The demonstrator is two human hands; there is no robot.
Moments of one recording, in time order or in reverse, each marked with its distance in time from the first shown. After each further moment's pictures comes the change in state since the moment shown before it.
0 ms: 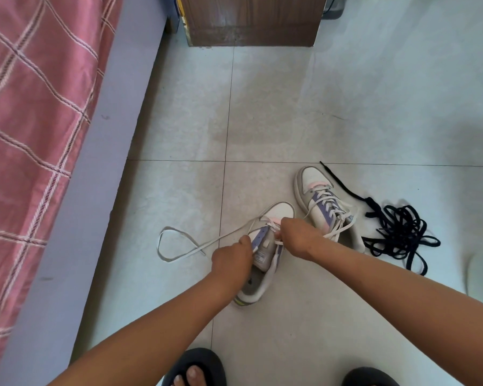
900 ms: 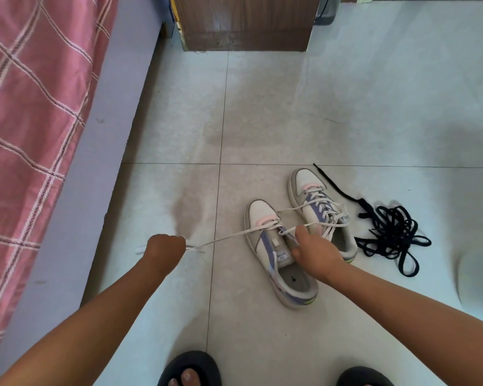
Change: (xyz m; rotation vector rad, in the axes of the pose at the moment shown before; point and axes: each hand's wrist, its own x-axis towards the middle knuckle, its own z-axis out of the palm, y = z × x) left_hand 0.005 -0.121 0.012 0.357 -0.015 -0.009; right_hand -0.034 0.031 0.015 0.061 0.046 0.049
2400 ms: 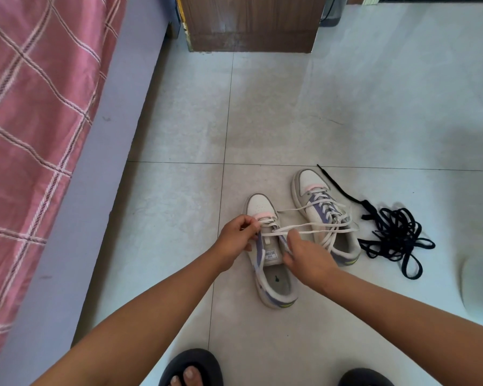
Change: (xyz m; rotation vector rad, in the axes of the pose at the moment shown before) left_hand 0.019 0.095 -0.068 -1.904 0.003 -0.037; right_hand -0.014 -0.018 0.007 -0.037 0.065 -0.094
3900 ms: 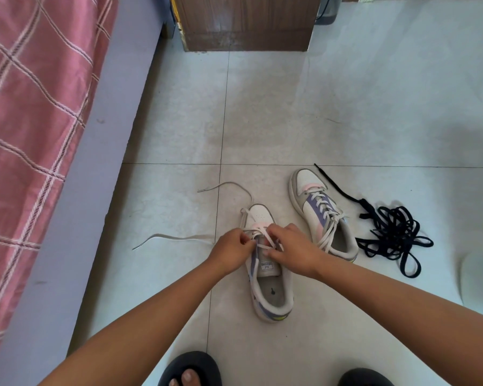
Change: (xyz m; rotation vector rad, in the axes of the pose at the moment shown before) left_hand -0.014 0.001 0.002 0.661 0.047 -0.044; right_hand 0.023 -0.002 -0.005 0.298 -0.051 -0.209
